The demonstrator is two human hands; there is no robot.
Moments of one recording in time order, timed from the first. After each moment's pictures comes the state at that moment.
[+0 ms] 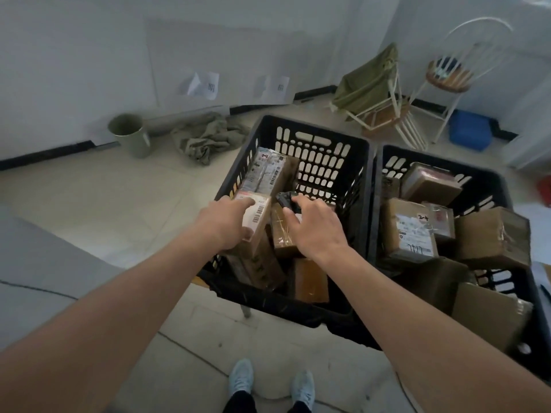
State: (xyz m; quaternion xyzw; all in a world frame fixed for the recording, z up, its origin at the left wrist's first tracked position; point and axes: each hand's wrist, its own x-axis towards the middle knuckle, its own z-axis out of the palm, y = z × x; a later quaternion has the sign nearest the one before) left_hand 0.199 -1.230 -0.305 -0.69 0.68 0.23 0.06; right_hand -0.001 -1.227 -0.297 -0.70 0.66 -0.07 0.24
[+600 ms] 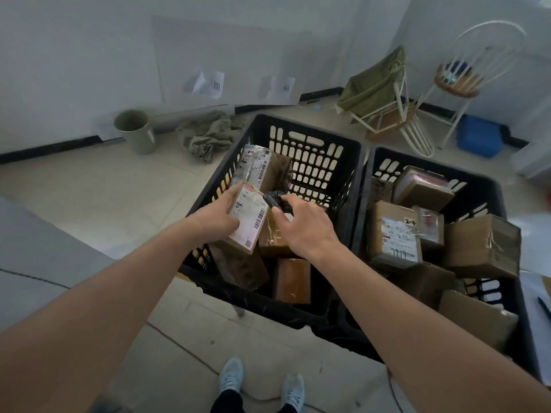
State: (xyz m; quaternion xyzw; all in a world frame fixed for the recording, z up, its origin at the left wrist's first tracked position) left_hand 0.186 -1.234 -0.313 -0.72 0.51 0.47 -0.09; right_hand -0.028 -1.235 -0.294 -0.73 0.62 -0.08 0.27
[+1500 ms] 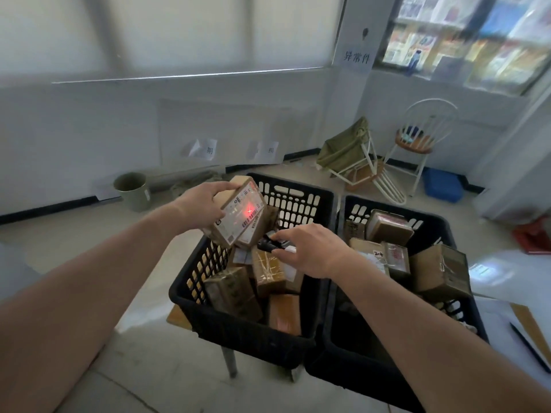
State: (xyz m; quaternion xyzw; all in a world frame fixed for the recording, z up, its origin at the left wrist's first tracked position) left_hand 0.199 -1.241 -0.181 -0.67 0.62 0.34 -0.19; right_hand -0.061 -1.208 -0.186 -0.85 0.51 0.05 0.15
